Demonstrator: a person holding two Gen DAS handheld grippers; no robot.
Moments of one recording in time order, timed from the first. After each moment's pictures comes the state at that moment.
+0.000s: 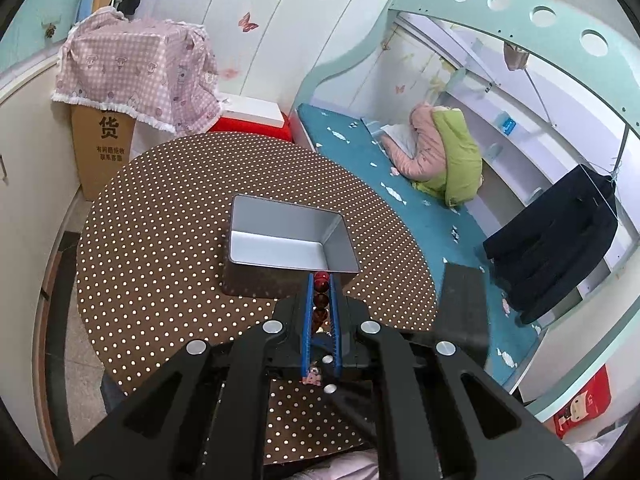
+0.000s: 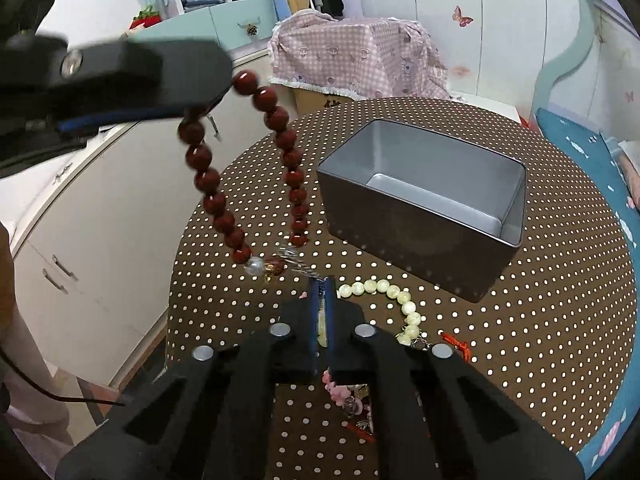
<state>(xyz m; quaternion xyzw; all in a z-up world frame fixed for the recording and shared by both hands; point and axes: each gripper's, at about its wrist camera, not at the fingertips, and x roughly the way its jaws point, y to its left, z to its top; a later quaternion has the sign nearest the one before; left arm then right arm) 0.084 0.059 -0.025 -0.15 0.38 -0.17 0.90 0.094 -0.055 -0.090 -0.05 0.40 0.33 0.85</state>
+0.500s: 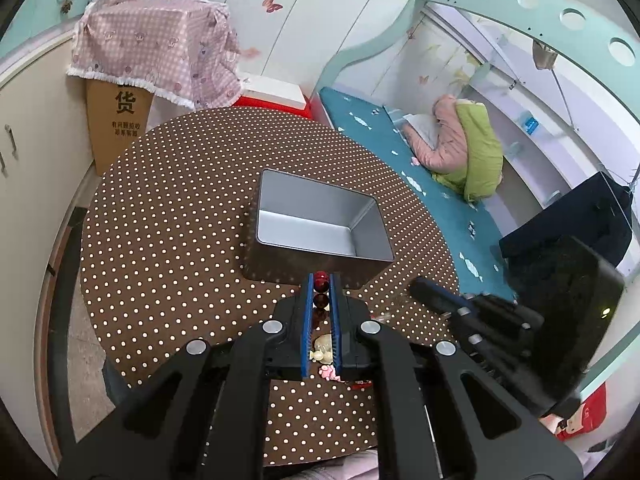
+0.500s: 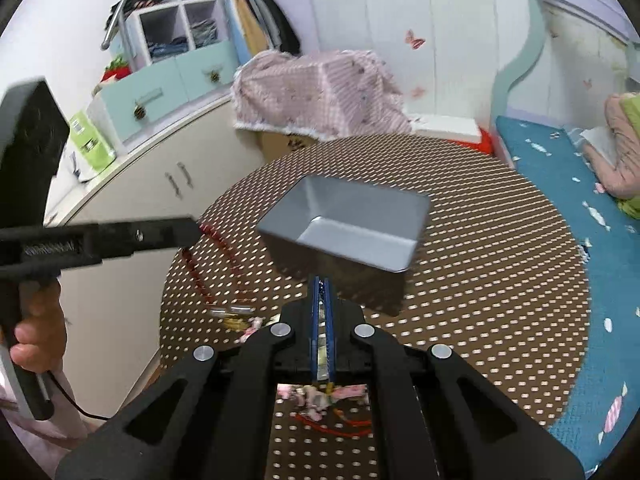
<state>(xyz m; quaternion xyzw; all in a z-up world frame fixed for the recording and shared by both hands) 0.098 0.069 -0.053 -0.16 0.41 -0.14 0.89 0.094 -0.107 -0.053 -0.01 0.36 0.28 0.89</state>
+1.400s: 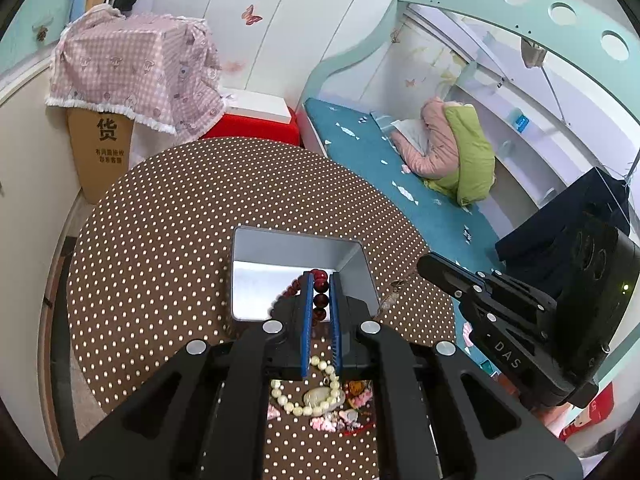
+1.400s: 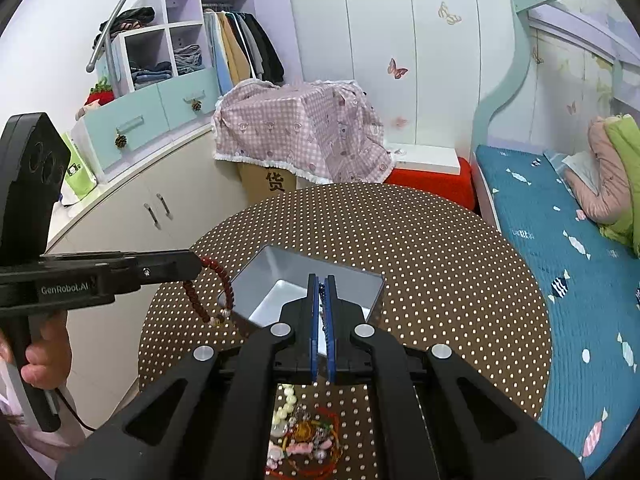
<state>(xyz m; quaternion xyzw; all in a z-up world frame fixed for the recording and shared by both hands) 0.149 0.052 -0.028 -0.14 0.39 -0.16 0.89 0.135 -0.117 -0.023 -0.02 0.32 0.25 0.91</state>
